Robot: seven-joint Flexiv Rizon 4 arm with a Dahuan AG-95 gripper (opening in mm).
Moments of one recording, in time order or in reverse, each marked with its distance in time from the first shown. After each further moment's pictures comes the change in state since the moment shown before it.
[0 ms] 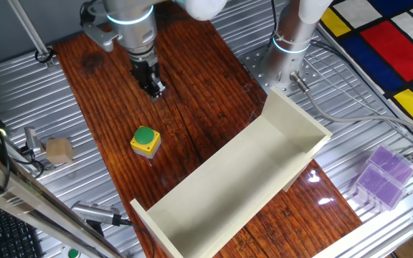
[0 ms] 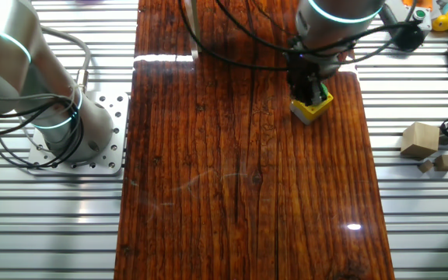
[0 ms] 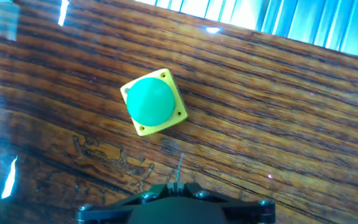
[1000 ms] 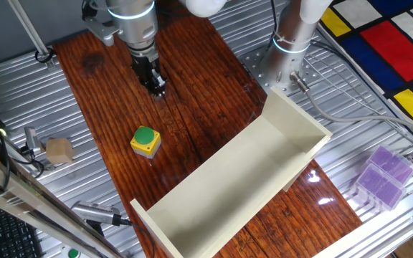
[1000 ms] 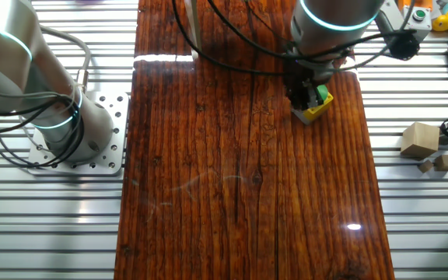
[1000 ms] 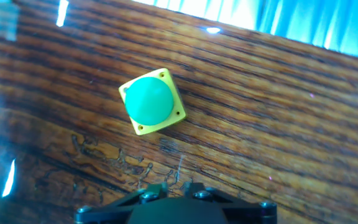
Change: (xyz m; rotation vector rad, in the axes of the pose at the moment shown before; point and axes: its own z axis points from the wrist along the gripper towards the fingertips) arm 0.018 -0.009 -0.005 -0.004 -0.006 0.027
